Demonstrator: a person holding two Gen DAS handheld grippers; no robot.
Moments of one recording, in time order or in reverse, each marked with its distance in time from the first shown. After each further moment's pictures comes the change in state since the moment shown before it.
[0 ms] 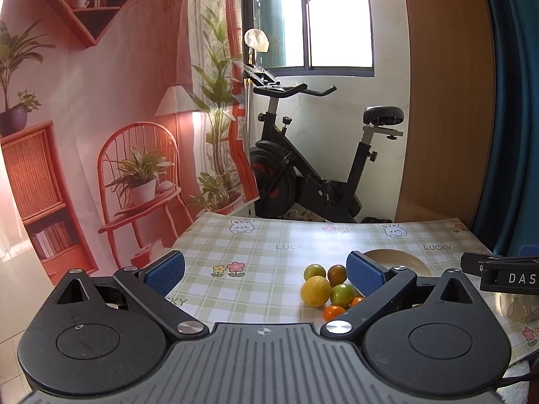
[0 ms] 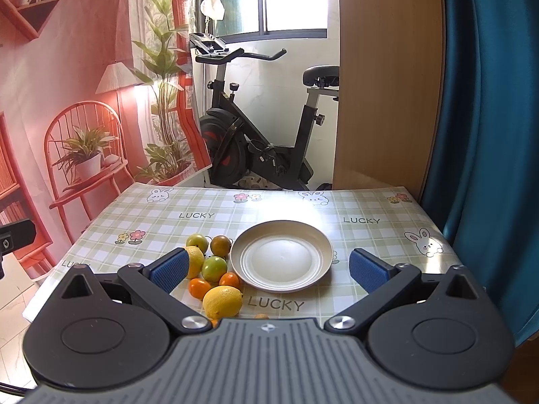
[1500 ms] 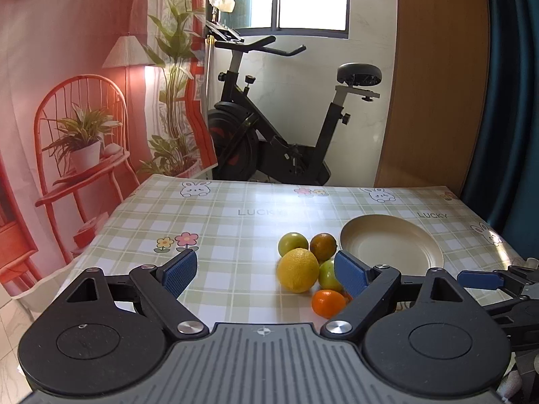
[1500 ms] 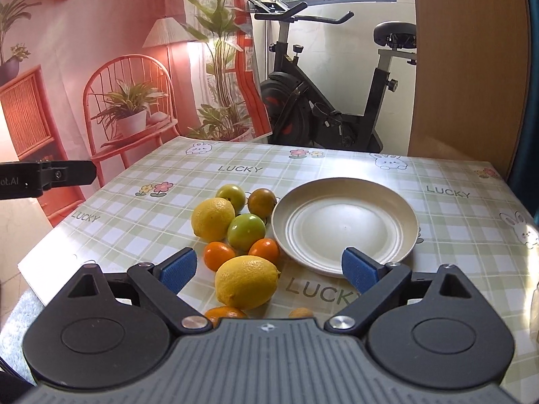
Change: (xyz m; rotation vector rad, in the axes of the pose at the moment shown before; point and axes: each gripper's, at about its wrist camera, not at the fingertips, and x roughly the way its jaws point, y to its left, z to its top) left arm 0.132 -0.002 -0.045 -0.003 0.104 -0.169; right arm 0.137 -0.007 -0.066 -0.079 0.083 0.257
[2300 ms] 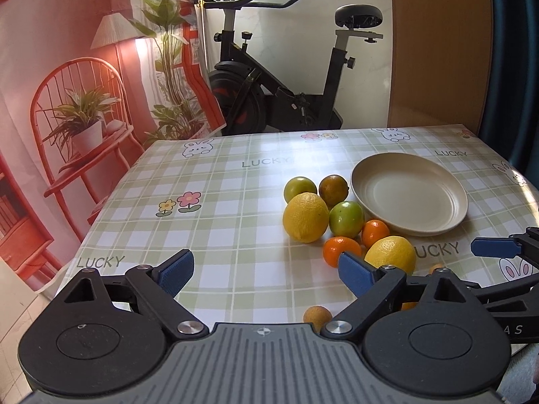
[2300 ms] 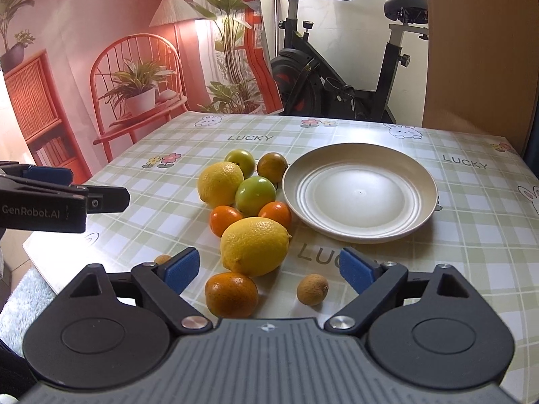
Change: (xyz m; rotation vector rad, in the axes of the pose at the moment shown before) left arm 0.022 -0.013 -0.018 0.111 0.156 0.072; right arm 0.017 0.000 -0.022 -0.017 0.080 0.012
